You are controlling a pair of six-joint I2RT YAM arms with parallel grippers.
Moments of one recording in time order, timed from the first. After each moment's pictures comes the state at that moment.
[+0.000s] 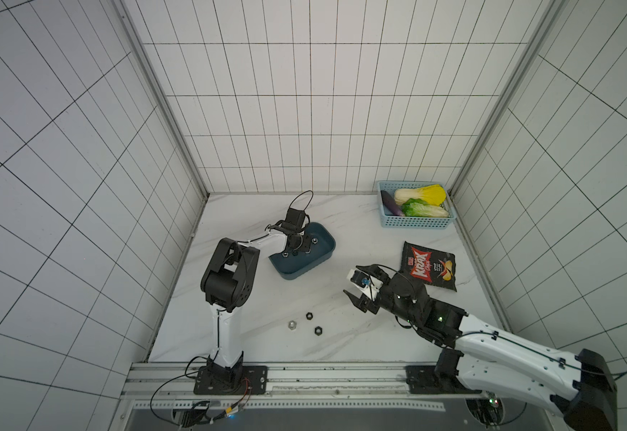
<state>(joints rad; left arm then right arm) -0.39 2.02 1.34 -0.29 0.04 -0.23 1.07 0.91 0.58 -0.05 0.13 -0.35</state>
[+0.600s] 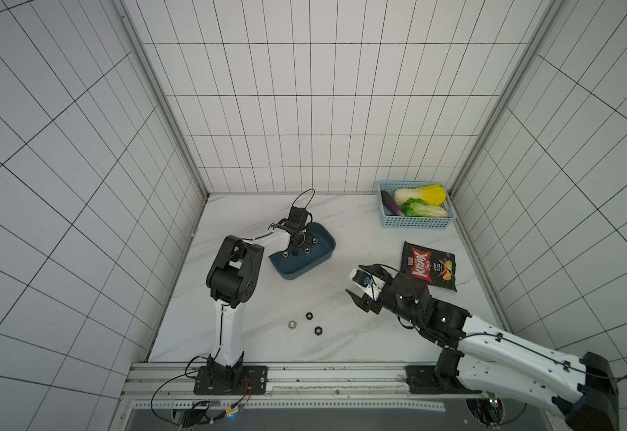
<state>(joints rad) -0.40 2.07 1.39 -0.27 0.00 -0.25 1.07 0.88 0.59 -0.08 0.15 -0.35</state>
